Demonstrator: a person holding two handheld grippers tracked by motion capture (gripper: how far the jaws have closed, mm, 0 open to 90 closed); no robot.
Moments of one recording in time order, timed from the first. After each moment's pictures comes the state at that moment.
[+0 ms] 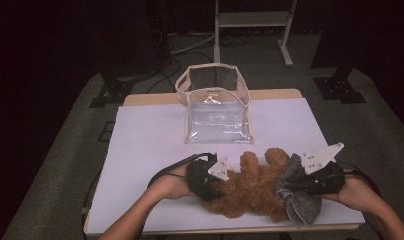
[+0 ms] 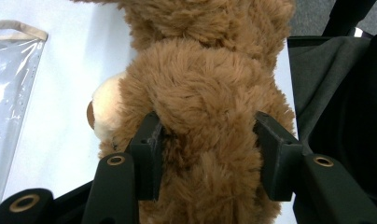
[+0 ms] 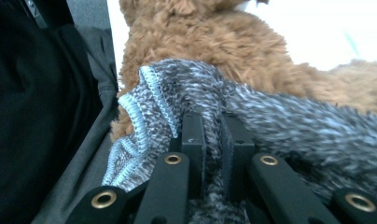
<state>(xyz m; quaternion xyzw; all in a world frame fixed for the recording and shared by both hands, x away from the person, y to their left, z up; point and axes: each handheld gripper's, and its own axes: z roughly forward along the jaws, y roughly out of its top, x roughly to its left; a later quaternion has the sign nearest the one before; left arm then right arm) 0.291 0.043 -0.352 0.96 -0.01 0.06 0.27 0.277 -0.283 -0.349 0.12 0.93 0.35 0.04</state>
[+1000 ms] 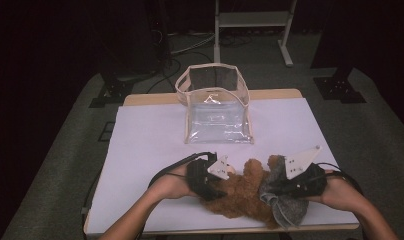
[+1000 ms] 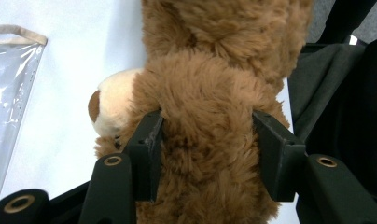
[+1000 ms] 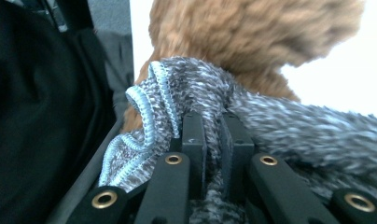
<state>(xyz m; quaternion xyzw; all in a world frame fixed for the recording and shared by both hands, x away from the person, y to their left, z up) 0.291 0.043 -0.353 0.96 -0.01 0.06 0.28 0.274 -0.240 -0.345 0.08 0.94 0.34 0.03</state>
